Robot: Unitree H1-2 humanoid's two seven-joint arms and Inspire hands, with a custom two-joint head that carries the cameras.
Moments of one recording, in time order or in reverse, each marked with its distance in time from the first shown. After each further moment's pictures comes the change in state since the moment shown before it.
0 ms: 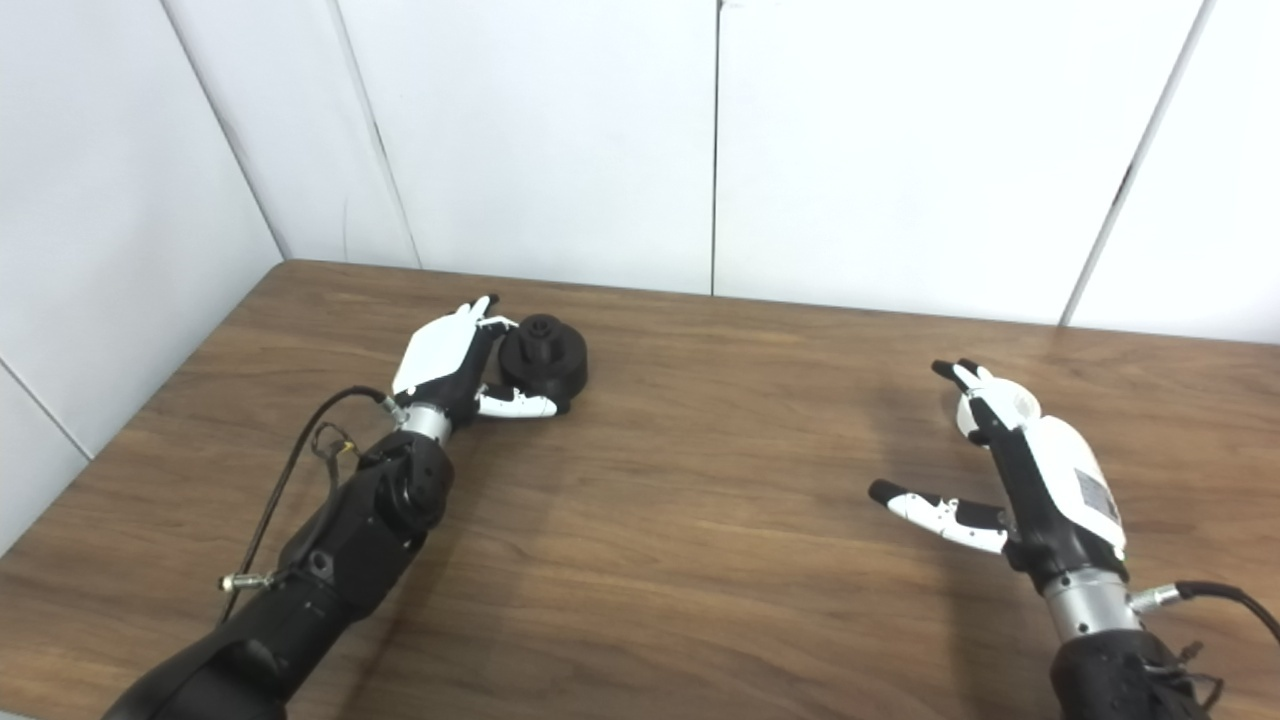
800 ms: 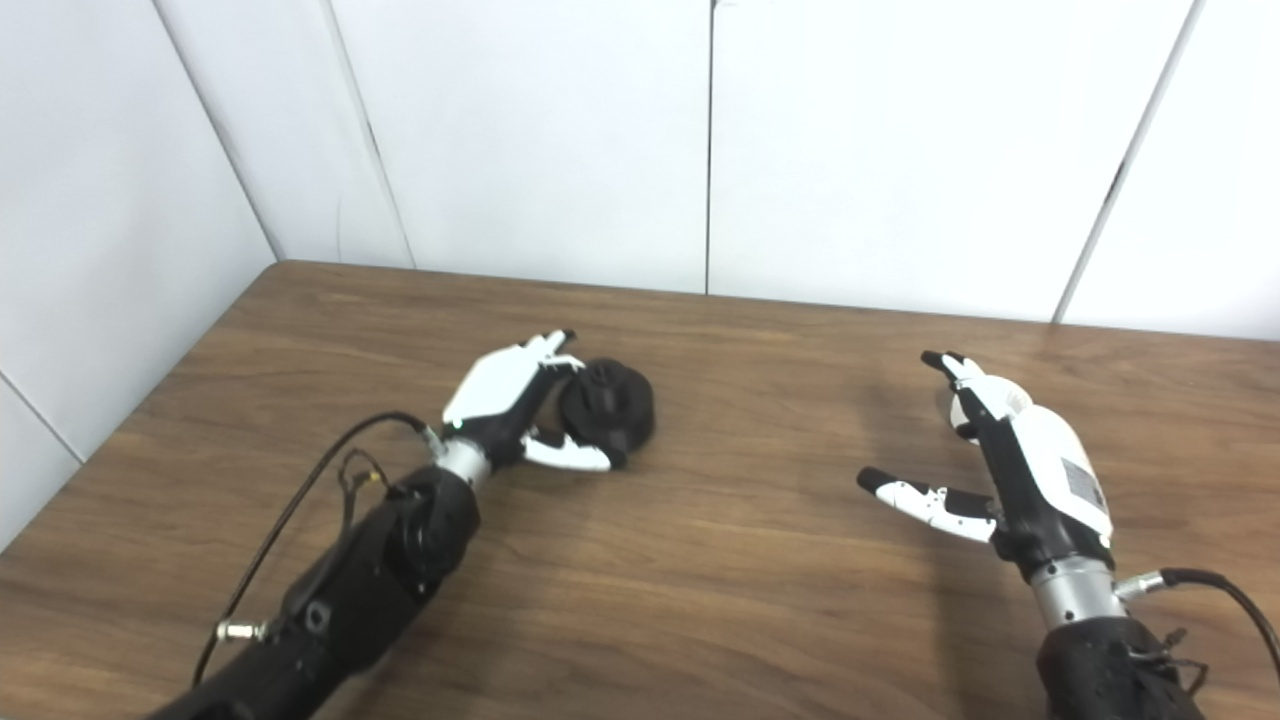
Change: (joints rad) left arm 0.107 -0.031 -0.134 -0.271 -0.022 -0.017 -0.158; right arm -0.001 0.009 -0.003 -0.006 -0.024 0.011 -0.001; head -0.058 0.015
